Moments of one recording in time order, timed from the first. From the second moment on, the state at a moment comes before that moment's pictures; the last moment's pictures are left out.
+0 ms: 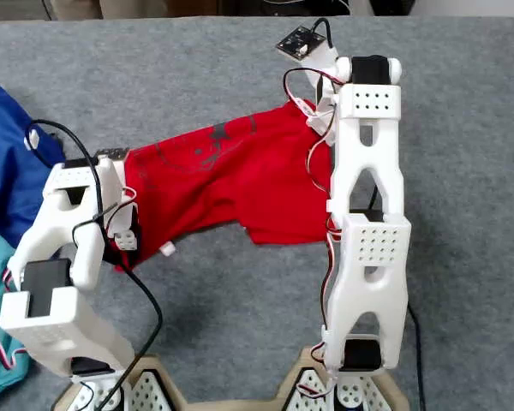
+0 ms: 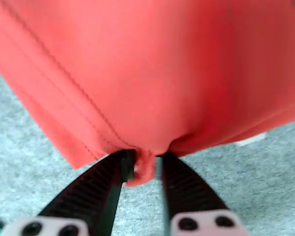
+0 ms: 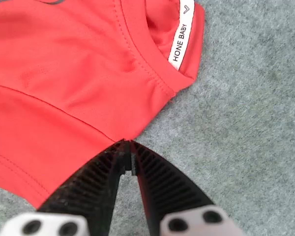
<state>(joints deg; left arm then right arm) -11.6 11.1 26.6 72.3 -12.7 -3.0 48.0 -61.9 97.7 33.4</state>
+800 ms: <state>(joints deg) -11.7 13.1 -6.8 90.2 -14.5 -3.0 48.0 -61.9 97.7 33.4</state>
